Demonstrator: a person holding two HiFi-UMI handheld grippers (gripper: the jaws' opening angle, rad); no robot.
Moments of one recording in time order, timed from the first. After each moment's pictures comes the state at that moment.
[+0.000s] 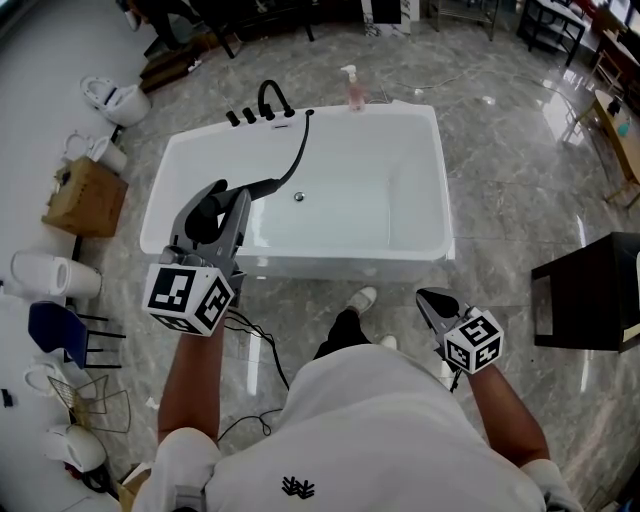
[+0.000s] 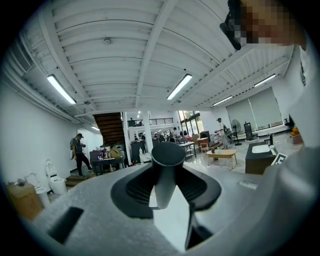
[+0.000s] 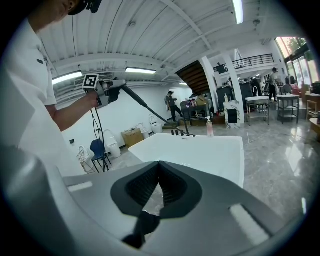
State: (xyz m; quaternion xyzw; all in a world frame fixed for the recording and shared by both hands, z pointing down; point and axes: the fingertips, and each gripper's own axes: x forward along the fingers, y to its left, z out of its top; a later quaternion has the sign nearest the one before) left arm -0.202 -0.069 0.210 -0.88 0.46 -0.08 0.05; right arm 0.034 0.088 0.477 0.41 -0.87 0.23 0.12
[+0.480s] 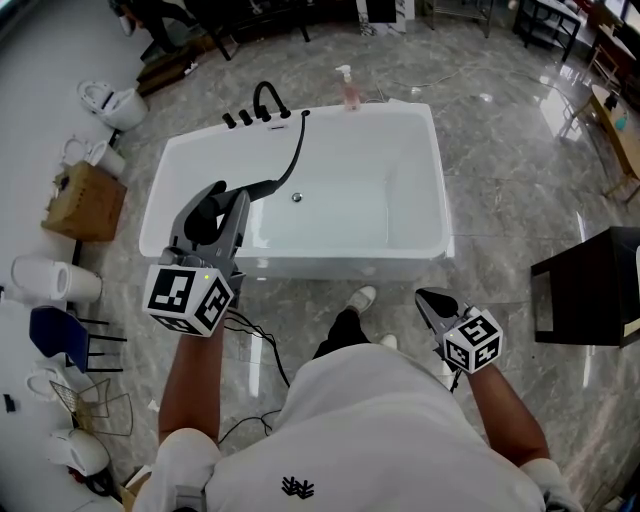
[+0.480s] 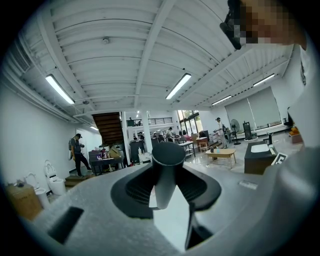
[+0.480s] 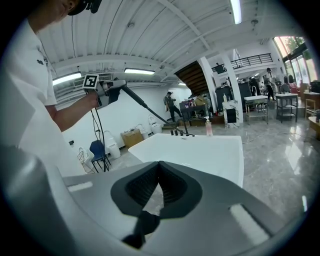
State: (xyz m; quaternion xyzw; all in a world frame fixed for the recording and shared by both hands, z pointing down) left arm -0.196 -0.068 0.212 -0.89 0.45 -0.09 0.05; right arm 0.037 0.093 0.480 0.42 -0.87 0.23 0.12
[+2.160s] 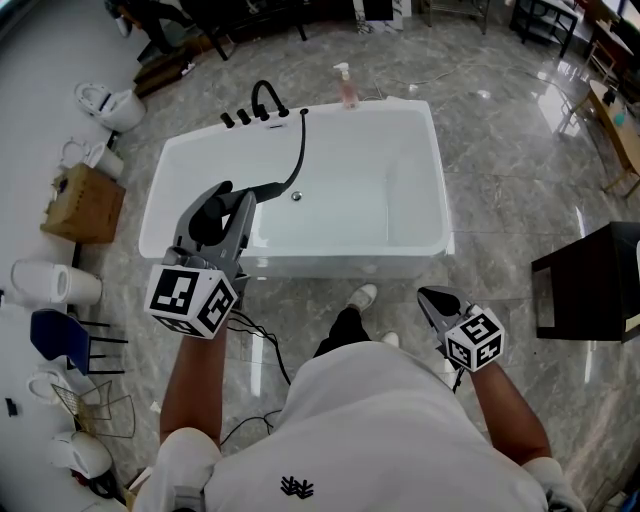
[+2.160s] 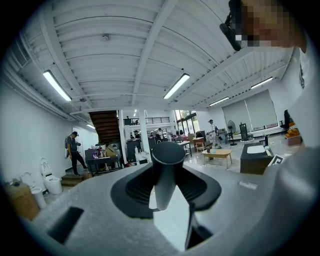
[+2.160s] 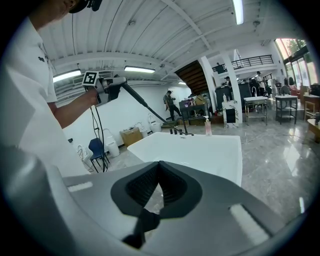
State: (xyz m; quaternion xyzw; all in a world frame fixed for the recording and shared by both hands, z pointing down) left arm -0.190 -0.065 0.216 -0.89 0.44 -0.09 0.04; right arm 0.036 0.095 0.484 0.42 -0.87 0.23 0.13
